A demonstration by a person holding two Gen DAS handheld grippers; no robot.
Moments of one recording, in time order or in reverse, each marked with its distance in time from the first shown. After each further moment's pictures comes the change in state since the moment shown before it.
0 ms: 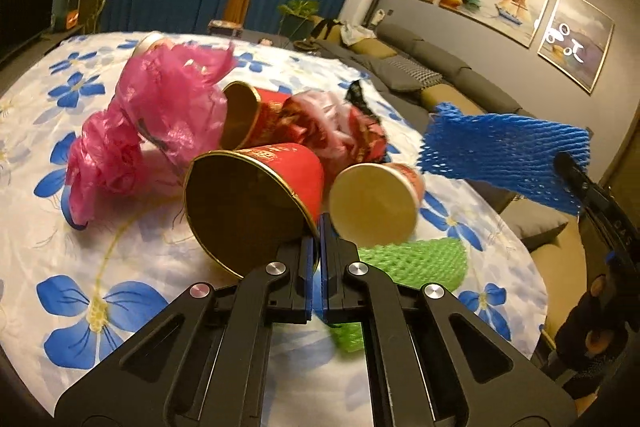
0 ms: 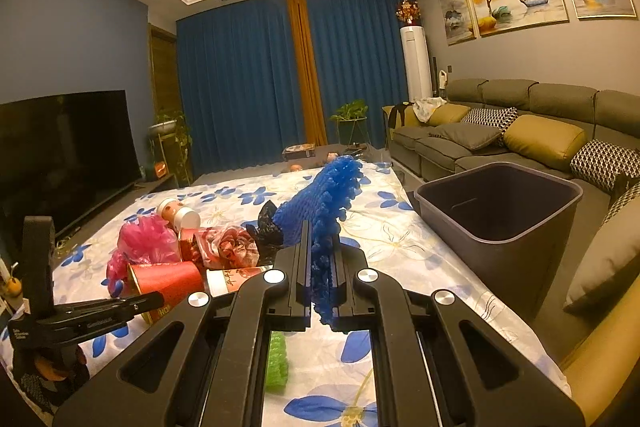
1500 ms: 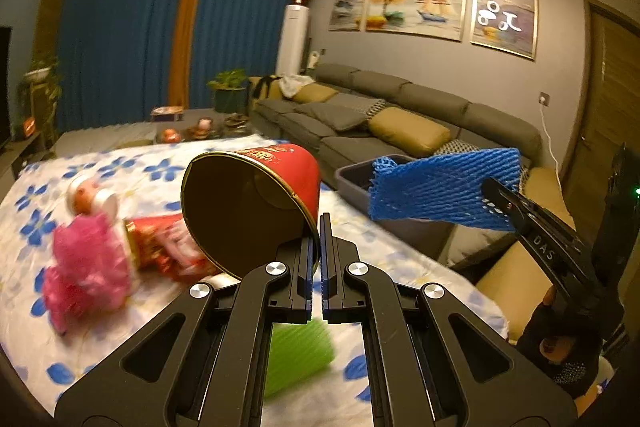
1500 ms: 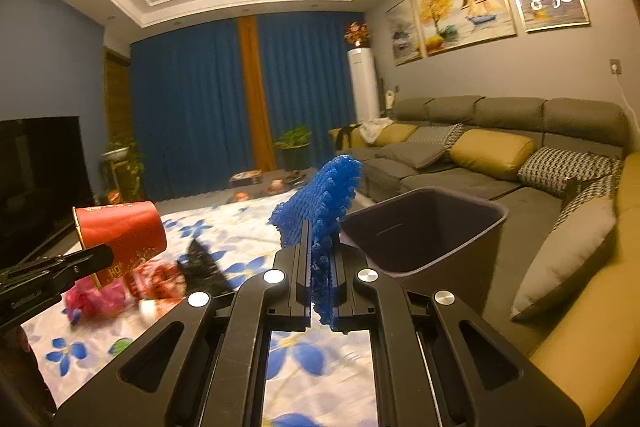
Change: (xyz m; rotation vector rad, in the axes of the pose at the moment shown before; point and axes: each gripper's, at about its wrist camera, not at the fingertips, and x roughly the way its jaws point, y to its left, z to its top) left arm -0.023 -0.131 0.046 0.286 -0.183 -0.100; right arm -0.033 -0.059 0.018 0.042 -0.100 -0.205
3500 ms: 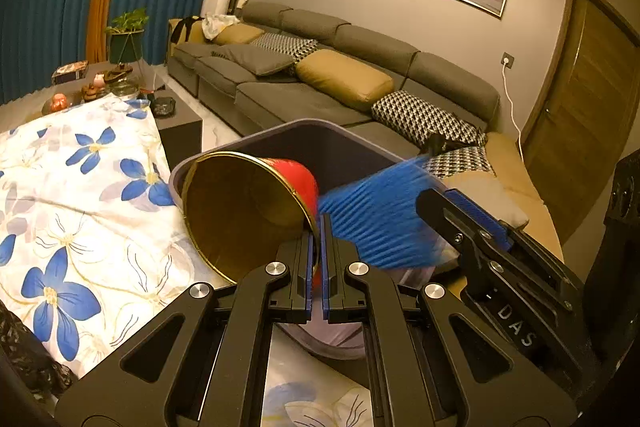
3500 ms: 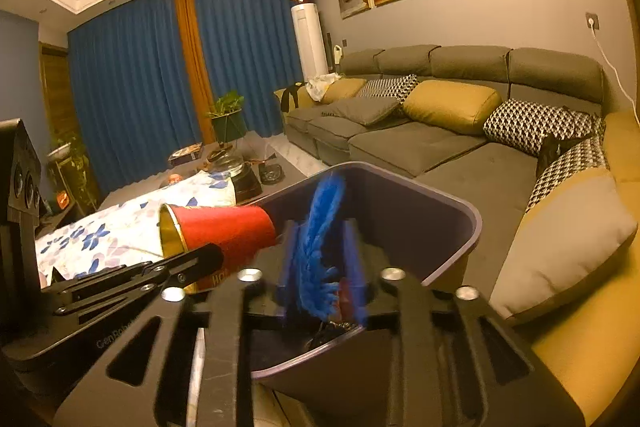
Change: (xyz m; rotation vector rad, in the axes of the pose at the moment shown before) left arm 0.266 -0.111 0.028 0.004 0.226 -0.254; right arm 0.144 -0.113 0.007 0.110 0.173 -0.138
